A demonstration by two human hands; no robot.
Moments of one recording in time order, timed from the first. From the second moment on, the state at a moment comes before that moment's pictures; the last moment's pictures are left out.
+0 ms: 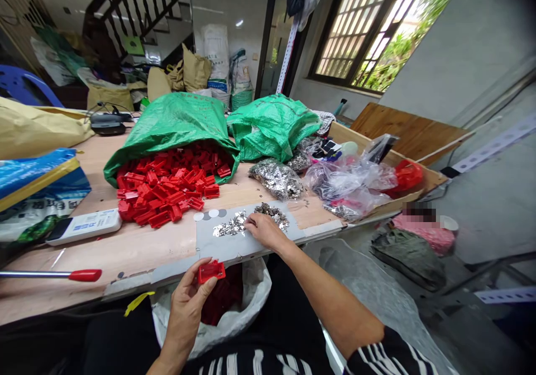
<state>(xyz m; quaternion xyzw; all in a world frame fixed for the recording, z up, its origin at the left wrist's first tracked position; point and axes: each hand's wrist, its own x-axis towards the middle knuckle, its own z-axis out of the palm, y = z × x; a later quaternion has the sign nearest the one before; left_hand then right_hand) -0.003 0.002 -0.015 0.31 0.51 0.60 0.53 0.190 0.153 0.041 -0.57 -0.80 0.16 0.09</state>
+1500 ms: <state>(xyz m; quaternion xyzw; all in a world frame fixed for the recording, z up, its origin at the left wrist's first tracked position) 0.007 0.000 -0.005 0.26 0.52 0.59 0.56 0.202 0.160 0.029 -0.56 -0.80 0.16 0.12</state>
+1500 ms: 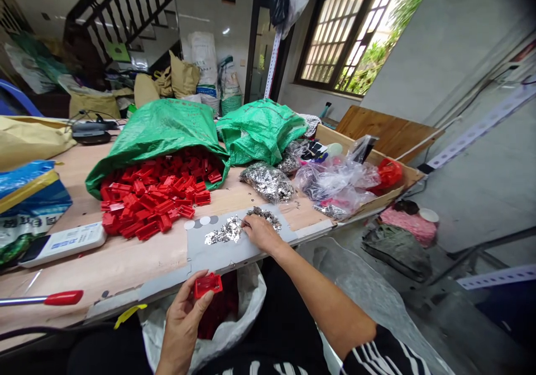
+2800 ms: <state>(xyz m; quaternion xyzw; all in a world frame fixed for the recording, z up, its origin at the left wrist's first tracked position) 0.011 -0.001 -0.002 0.30 0.51 0.58 0.56 0.193 0.149 0.035 -0.54 -0.81 0.19 0.14</state>
